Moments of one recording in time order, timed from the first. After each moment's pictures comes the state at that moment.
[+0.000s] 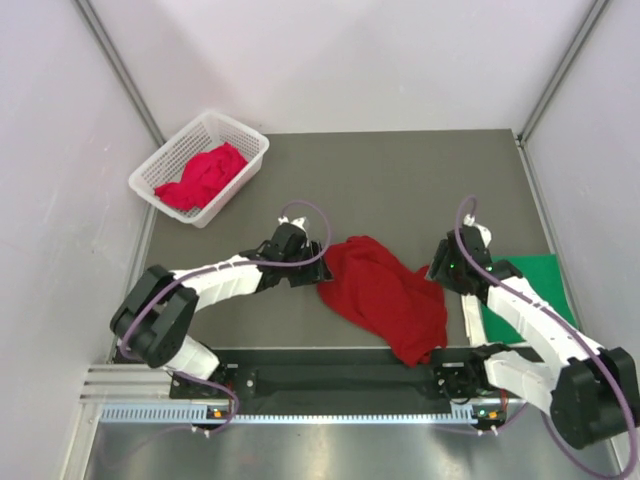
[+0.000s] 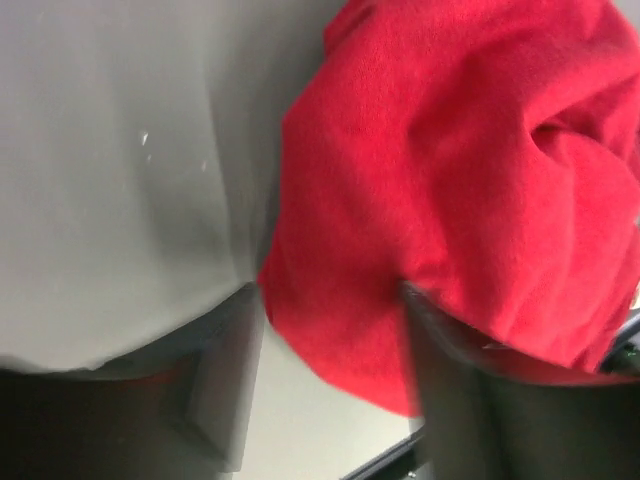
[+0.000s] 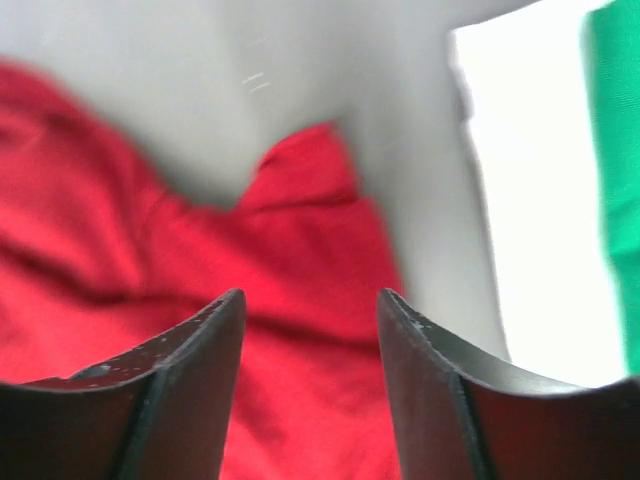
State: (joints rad) left arm -0.65 1.48 0.72 -0.07 0.15 -0.76; right arm 0.37 1.00 0.61 -0.56 0.18 0.68
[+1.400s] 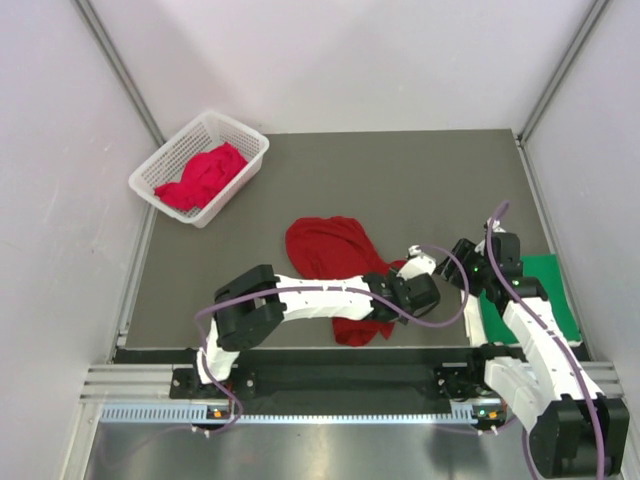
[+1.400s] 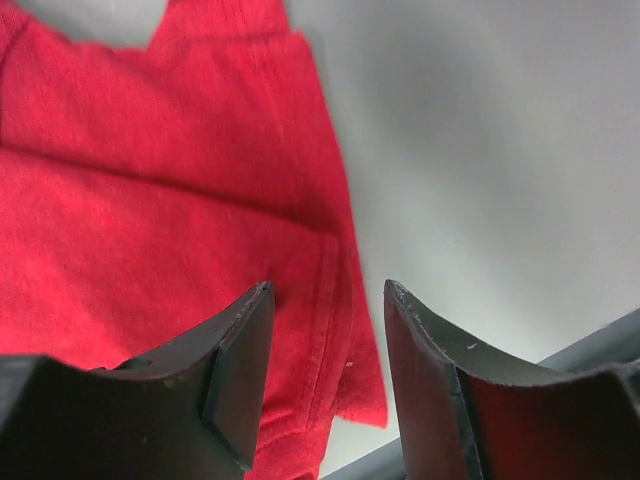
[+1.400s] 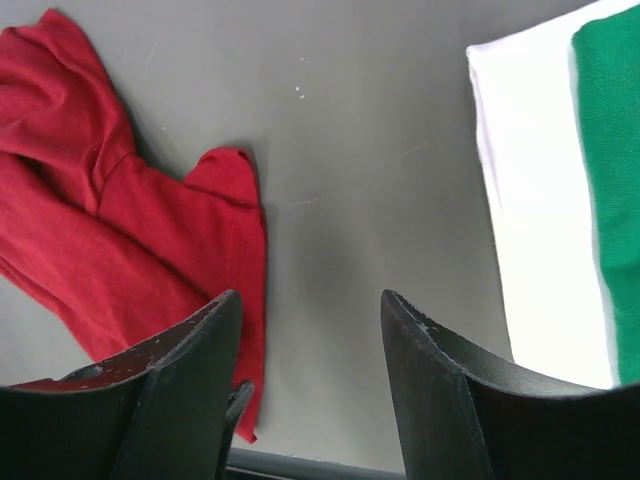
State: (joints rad) left arm -1.29 2.01 1.48 -0.48 -0.43 -0.58; right arm 0.03 0.84 0.53 -0.51 -0.19 0.55
